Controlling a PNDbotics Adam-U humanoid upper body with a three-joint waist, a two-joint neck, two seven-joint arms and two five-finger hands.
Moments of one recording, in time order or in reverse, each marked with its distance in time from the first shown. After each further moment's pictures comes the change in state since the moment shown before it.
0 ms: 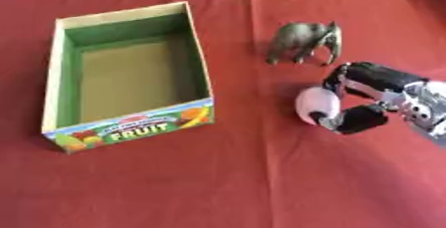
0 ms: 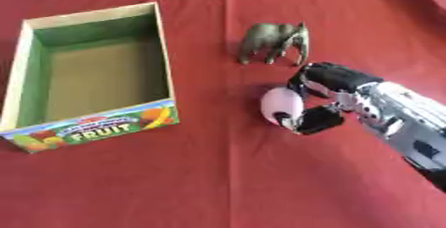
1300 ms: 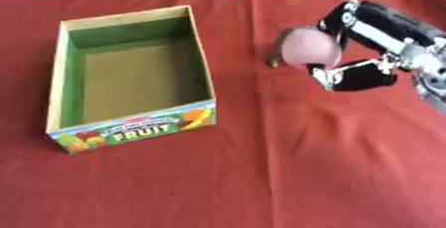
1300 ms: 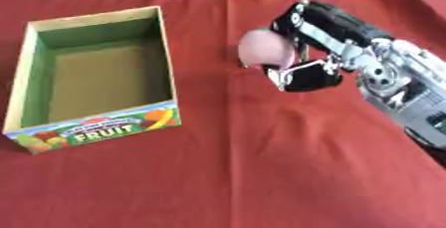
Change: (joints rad) left arm -0.001 0.000 -0.005 0.000 0.005 0.005 -0.013; right arm -0.157 0.002 -0.087 -0.194 -0.208 0.095 -0.104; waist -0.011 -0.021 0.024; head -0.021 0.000
